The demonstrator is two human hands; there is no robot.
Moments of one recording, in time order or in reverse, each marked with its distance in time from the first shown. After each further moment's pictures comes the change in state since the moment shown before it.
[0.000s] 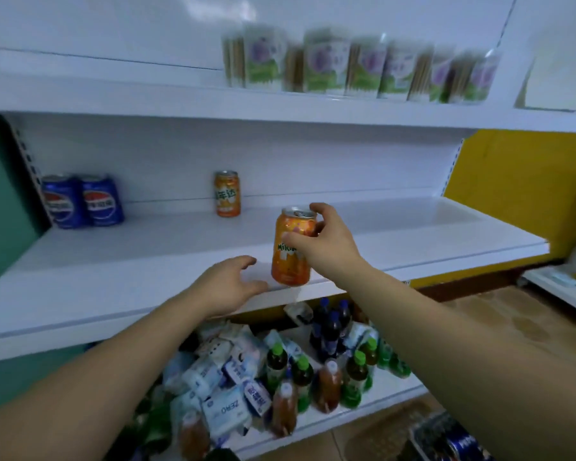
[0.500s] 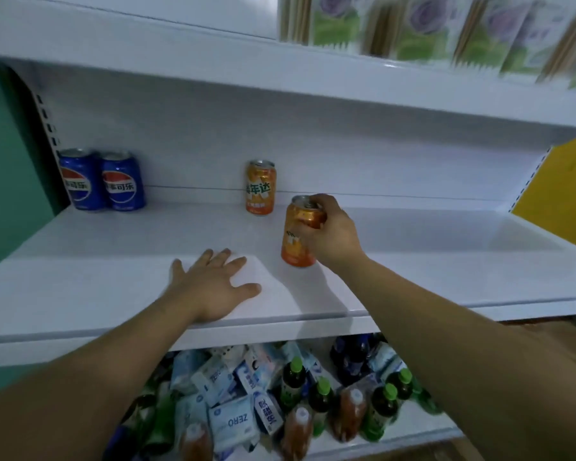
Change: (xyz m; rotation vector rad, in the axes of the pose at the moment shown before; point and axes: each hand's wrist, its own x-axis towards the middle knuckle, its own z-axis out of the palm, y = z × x) left_hand 0.057 -0.080 -0.017 0.508 -0.069 -0.209; right_hand 0.111 0.026 0.071 -0.117 -0.057 -0.123
